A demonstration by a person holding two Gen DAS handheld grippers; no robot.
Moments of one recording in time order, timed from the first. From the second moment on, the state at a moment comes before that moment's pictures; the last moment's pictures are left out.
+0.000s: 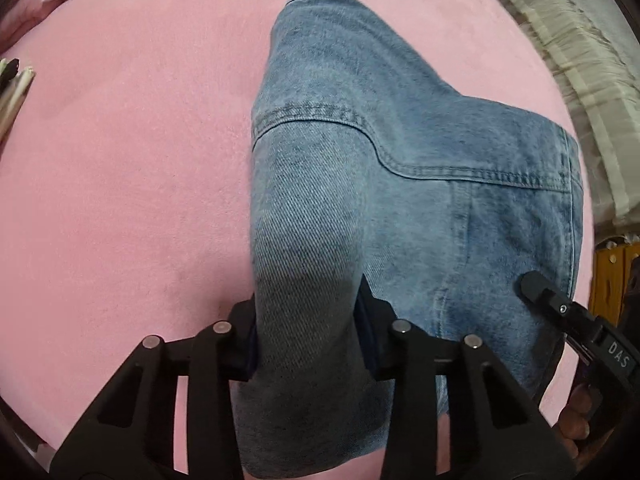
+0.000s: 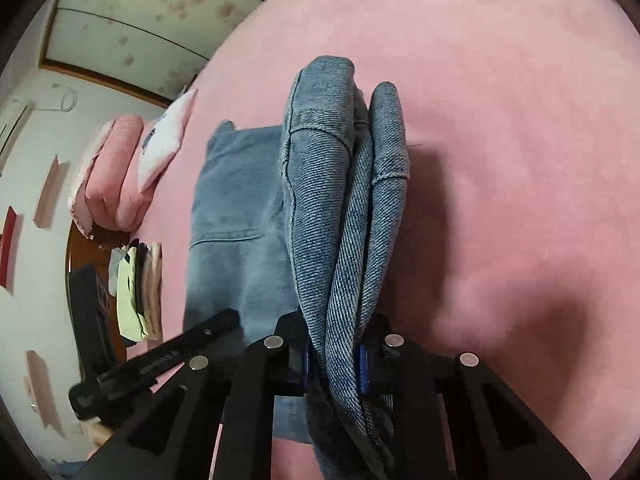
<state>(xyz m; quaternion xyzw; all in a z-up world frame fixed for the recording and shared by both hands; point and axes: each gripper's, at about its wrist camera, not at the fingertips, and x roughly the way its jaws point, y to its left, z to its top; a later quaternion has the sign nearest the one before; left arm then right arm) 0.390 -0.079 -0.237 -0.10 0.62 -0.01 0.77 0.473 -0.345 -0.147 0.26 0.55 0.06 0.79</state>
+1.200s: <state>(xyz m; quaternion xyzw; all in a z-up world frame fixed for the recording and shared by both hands) 0.363 0.576 -0.006 -0.06 0.48 0.17 0.86 0.551 0.377 -0.065 0.13 0.41 0.31 0.85</state>
